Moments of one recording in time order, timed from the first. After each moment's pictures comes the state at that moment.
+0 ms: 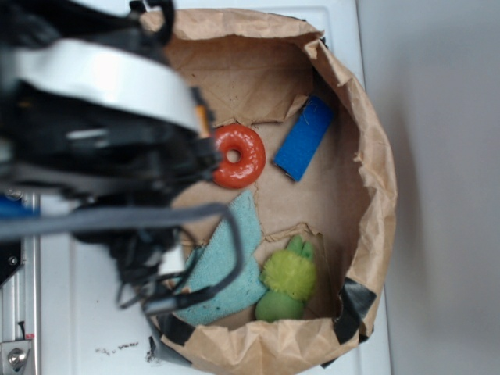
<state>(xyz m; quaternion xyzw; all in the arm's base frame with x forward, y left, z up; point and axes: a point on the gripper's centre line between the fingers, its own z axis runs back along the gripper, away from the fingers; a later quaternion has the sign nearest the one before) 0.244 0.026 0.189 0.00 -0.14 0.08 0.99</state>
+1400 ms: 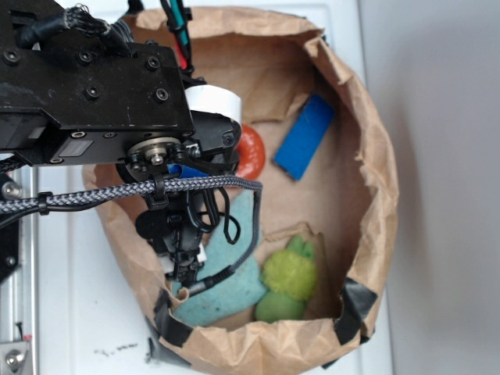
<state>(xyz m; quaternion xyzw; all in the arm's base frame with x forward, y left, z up) 0.241 0.003 0.105 -0.07 -0.06 0.13 0.99</state>
